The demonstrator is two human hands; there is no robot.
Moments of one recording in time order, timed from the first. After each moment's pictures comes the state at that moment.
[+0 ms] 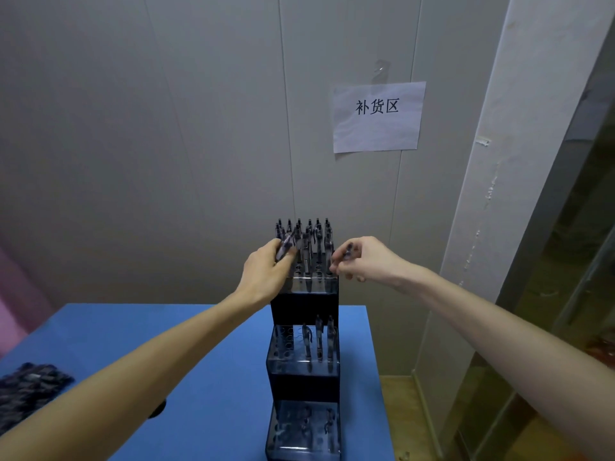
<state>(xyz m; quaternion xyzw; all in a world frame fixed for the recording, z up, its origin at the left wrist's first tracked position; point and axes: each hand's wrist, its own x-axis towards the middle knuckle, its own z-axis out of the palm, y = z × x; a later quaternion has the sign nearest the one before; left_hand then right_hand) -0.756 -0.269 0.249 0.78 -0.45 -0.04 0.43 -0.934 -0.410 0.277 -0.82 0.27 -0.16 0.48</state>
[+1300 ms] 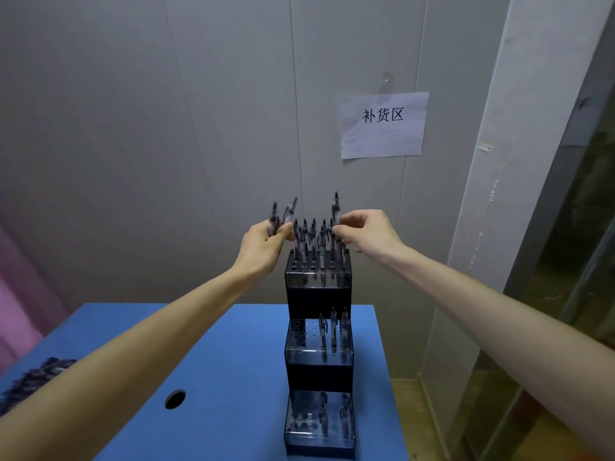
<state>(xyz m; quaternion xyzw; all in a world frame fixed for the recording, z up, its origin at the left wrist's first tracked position) -0.730 -0.239 0.287 0.73 -0.45 -0.07 0.52 -0.911 -0.379 0.307 -0.77 0.29 -0.34 0.44</state>
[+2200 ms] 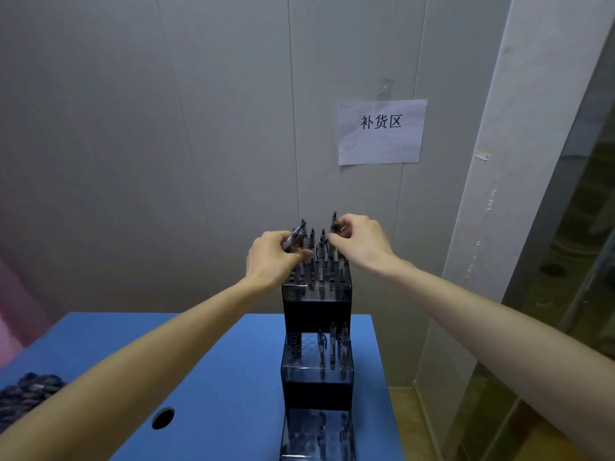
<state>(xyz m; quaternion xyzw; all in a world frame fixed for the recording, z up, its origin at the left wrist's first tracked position) -0.732 -0.267 0.282 0.78 -0.45 -0.01 0.44 -0.886 -0.387 0.309 -0.86 0.34 -0.32 0.22</state>
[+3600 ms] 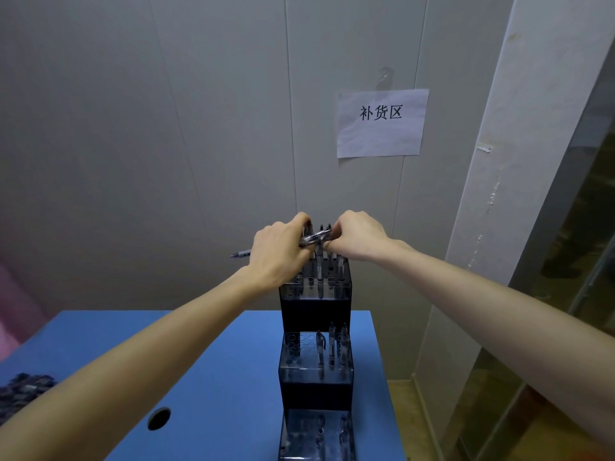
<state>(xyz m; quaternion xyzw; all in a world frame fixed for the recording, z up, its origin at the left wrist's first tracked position) -0.736 -0.288 0.292 0.77 -0.56 0.19 0.24 -0.869 -0.401 0.321 -0.91 0.37 -0.15 0.13</state>
